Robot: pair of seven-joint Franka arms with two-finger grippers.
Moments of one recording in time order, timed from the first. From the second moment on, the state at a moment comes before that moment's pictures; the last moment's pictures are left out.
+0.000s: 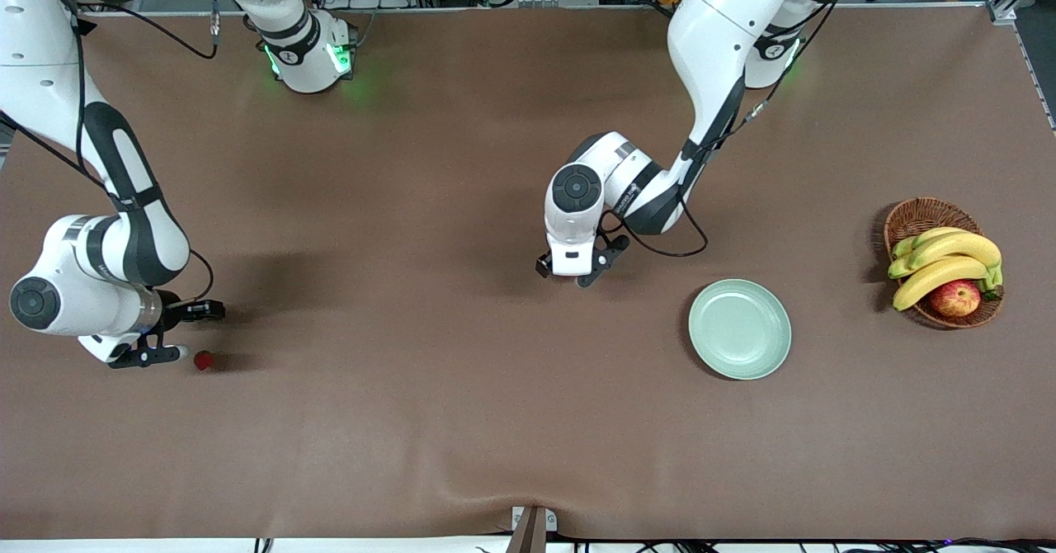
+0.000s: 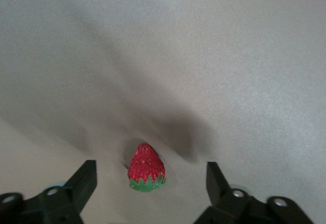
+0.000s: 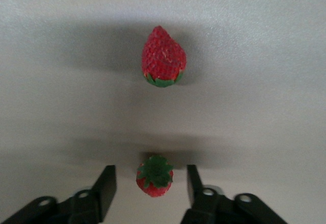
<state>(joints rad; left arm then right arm) -0.62 0.72 -0.15 -1.66 0.05 2.32 -1.55 -0.37 0.69 0.20 -1.68 -0.18 2.16 -0.21</state>
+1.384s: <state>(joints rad) -0.60 0.68 -0.14 -1.66 0.05 2.33 -1.56 -0.29 0.68 0.24 -1.44 -0.06 1.68 -0.01</state>
